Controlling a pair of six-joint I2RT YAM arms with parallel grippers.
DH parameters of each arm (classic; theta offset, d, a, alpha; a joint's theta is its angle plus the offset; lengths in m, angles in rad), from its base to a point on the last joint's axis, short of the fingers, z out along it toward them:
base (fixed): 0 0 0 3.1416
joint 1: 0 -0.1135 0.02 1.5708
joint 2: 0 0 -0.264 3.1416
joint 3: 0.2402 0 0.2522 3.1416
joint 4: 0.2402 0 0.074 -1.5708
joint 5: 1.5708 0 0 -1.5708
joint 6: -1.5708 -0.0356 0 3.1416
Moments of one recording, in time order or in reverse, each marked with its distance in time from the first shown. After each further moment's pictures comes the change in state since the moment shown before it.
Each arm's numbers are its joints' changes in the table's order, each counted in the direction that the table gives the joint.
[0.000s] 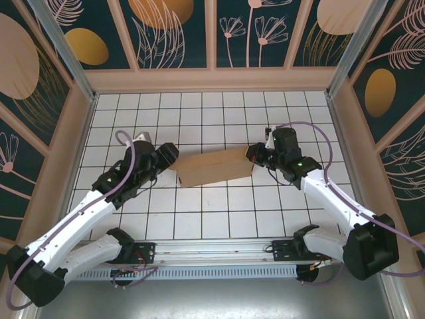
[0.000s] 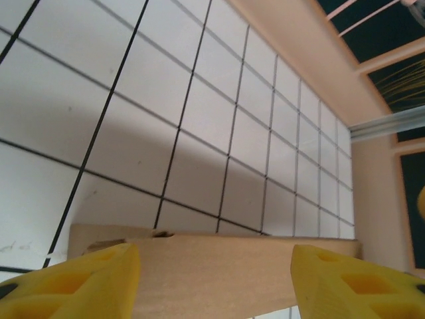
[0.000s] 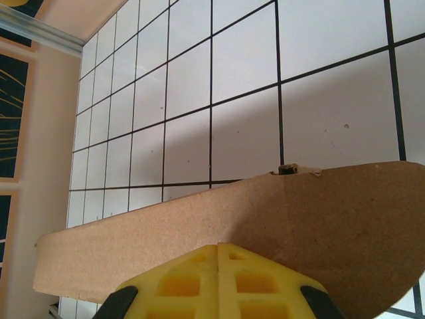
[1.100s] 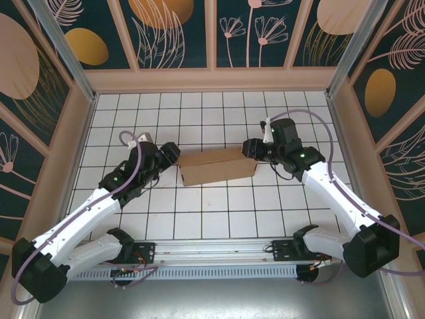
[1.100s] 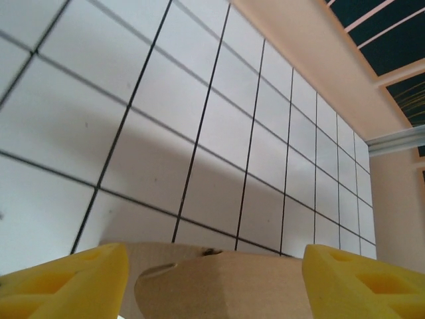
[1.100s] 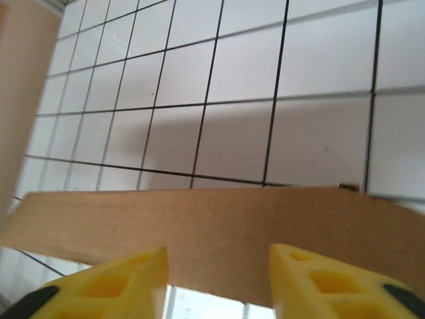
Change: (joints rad) left arm -0.009 0.031 -0.006 -0.063 -0.075 -0.046; right arm -0.037 0.018 0.219 0.254 0.084 0.266
